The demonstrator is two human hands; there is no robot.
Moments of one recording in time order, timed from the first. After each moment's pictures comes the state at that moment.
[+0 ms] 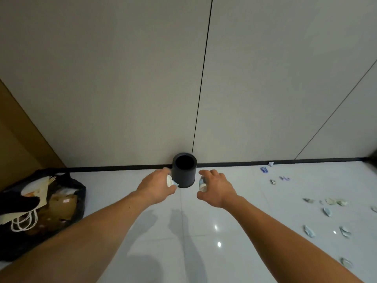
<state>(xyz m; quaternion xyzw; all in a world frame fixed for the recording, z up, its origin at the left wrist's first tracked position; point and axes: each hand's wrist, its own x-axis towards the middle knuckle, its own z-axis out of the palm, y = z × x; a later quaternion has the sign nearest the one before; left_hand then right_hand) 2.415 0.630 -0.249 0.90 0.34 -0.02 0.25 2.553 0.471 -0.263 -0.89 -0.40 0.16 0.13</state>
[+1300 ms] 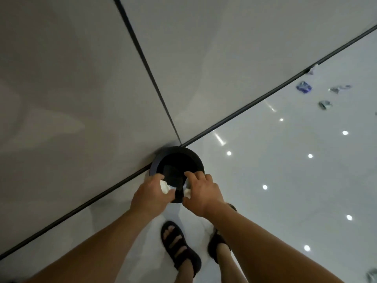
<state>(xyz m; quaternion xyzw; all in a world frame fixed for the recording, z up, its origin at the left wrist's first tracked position) 2.944 1.015 -0.703 0.87 0.29 -0.28 0.29 2.985 0.860 -0.741 -0.90 -0.17 0.36 0.17</state>
